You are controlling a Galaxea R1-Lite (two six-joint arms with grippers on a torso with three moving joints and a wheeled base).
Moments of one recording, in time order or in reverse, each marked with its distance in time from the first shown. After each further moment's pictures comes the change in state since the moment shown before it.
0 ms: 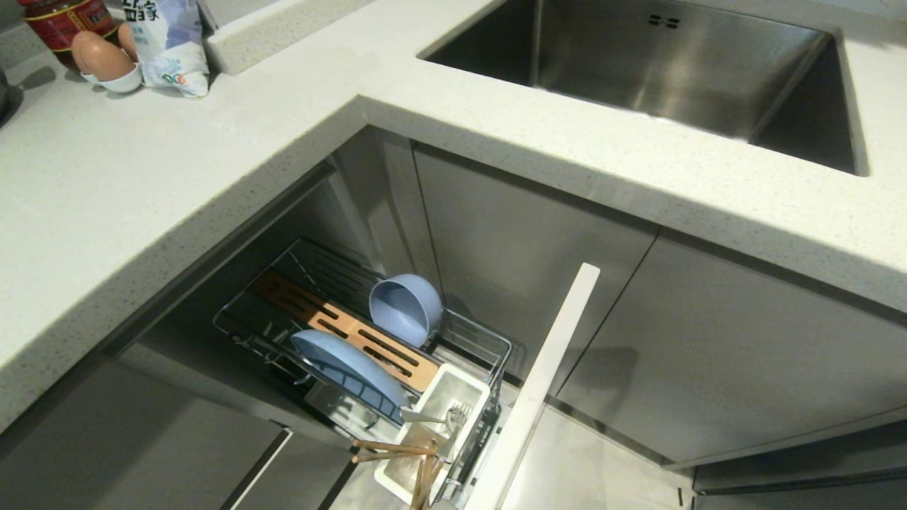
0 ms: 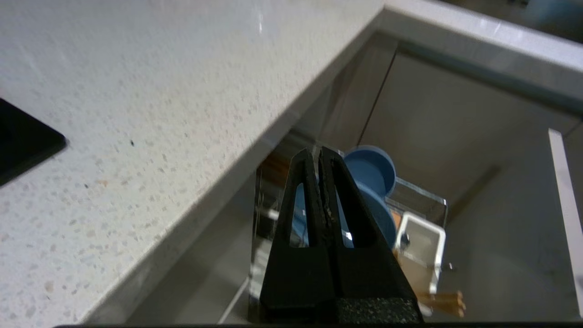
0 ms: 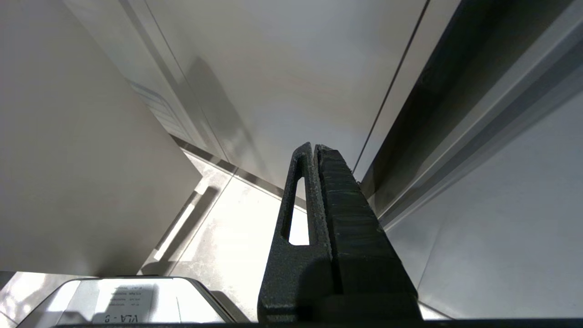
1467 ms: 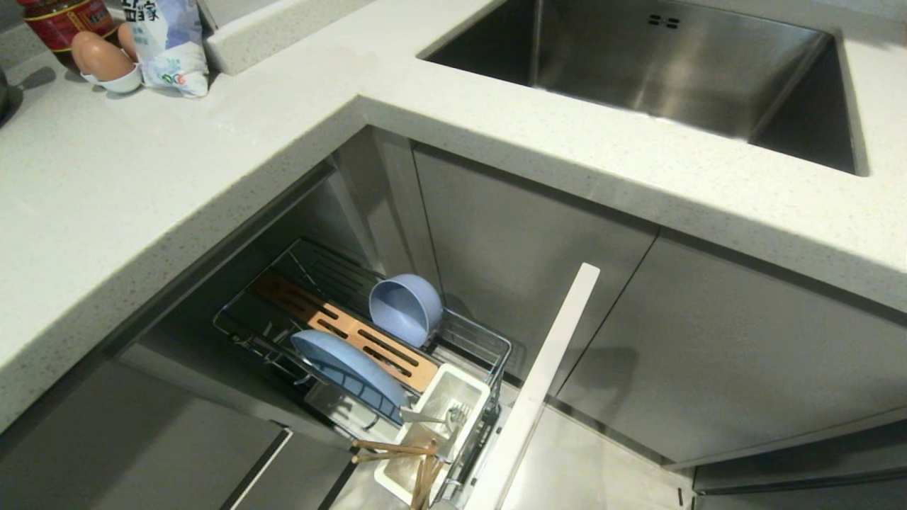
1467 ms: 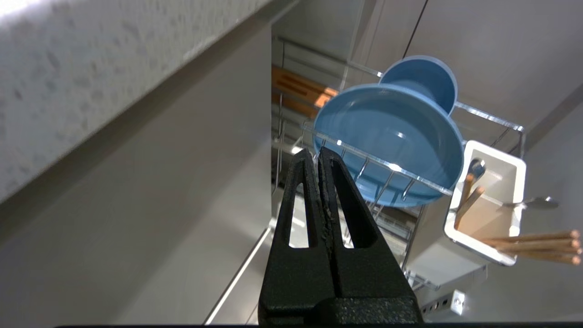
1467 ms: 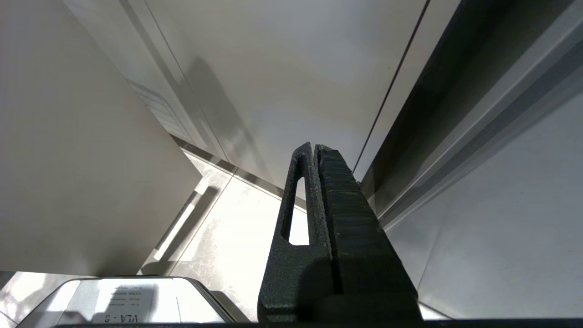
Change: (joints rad) left arm 0.001 -0.059 0.563 -0.383 0.033 0.059; right arm 0.000 0.000 0.000 0.000 0.000 0.000
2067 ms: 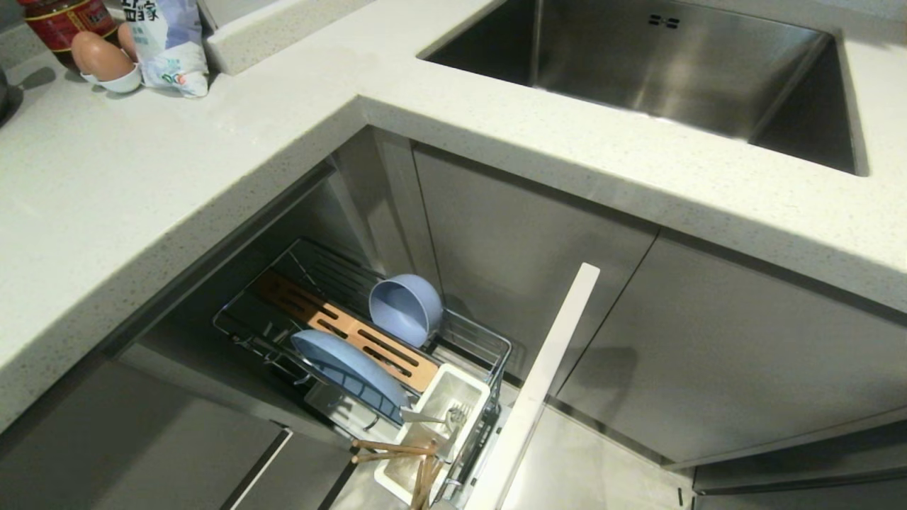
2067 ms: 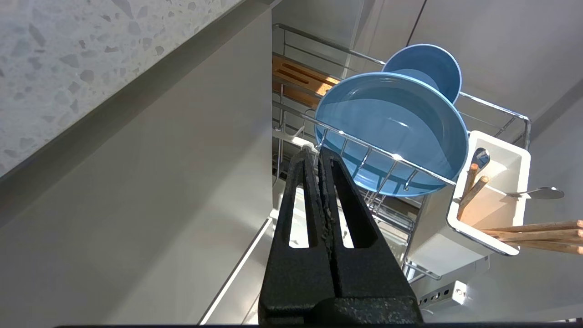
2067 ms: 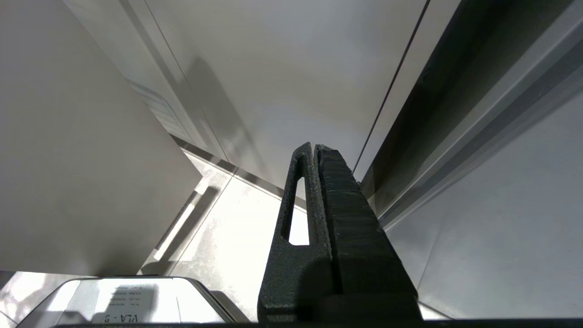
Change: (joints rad) left arm 0.000 0.000 0.000 0.024 0.000 0.002; right arm 0.000 0.000 0.000 0.000 0.000 0.000
